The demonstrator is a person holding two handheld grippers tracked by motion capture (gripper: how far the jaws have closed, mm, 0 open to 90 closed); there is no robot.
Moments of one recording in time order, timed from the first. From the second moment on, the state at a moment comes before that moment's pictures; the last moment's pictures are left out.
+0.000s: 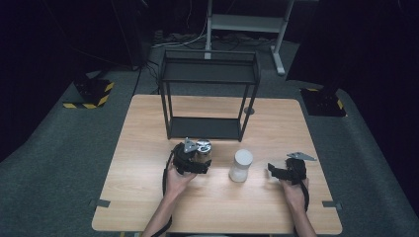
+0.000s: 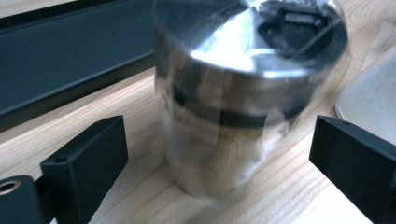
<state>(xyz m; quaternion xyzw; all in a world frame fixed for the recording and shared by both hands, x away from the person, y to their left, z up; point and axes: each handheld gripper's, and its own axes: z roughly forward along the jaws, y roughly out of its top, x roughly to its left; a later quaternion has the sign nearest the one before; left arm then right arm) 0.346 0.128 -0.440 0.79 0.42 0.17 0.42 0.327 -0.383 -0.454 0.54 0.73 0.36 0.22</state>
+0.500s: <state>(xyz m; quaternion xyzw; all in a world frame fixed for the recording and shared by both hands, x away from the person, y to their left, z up) 0.360 0.115 -0.445 0.78 0.43 0.18 0.42 0.327 -0.387 -0.455 0.54 0.72 0.37 0.21</state>
